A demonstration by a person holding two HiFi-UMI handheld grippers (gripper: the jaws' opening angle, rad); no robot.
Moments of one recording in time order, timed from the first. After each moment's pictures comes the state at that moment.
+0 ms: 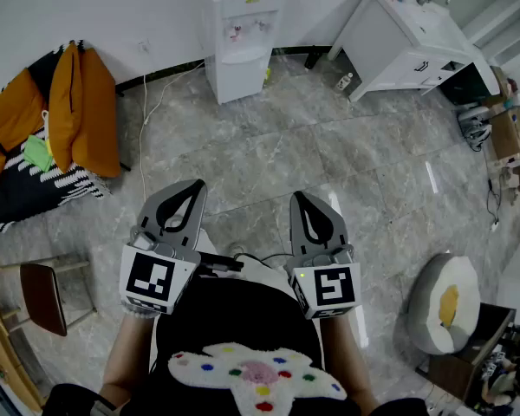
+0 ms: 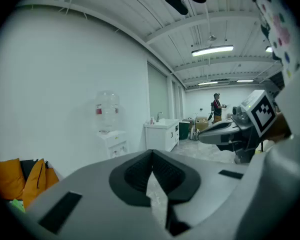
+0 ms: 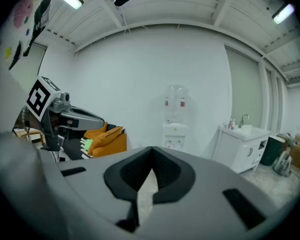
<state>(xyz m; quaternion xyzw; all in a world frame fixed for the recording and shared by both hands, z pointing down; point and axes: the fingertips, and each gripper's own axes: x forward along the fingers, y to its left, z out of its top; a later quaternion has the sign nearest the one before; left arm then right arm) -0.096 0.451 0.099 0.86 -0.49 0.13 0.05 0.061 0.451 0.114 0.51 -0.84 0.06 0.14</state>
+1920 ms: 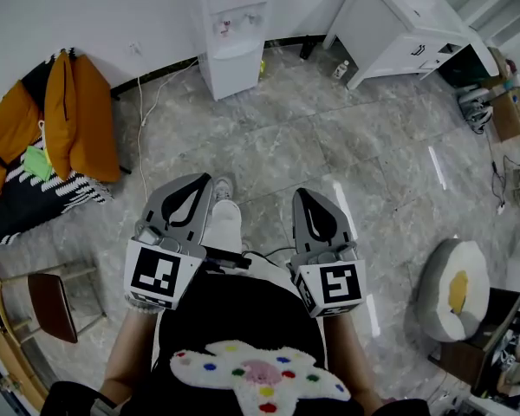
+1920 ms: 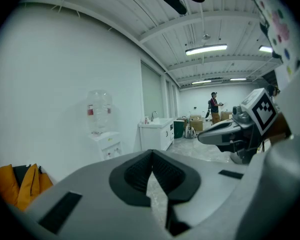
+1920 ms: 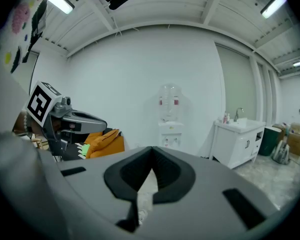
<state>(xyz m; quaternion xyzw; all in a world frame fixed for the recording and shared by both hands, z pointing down) -0.073 0.436 0.101 0.88 -0.46 0.14 0.03 0.076 0.451 0.120 0.53 -0.83 0.08 0.12</state>
